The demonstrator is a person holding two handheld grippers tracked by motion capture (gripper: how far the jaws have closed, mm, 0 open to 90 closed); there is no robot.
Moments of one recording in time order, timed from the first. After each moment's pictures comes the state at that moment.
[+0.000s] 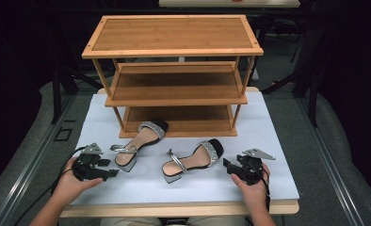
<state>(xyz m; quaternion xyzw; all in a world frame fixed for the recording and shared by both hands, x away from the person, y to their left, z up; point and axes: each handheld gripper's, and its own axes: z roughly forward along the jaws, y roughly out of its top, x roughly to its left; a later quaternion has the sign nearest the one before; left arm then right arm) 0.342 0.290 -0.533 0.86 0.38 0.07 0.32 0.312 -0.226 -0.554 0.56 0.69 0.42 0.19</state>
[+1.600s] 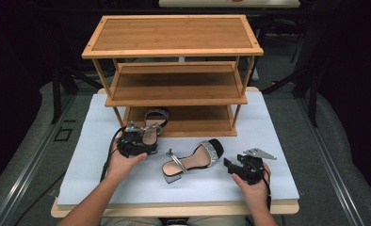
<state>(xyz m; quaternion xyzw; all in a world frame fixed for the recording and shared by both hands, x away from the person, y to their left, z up) 0.410 0.168 -0.528 0.81 0.43 0.13 0.38 0.313 -0.230 -0.553 0.55 0.69 0.43 0.19</state>
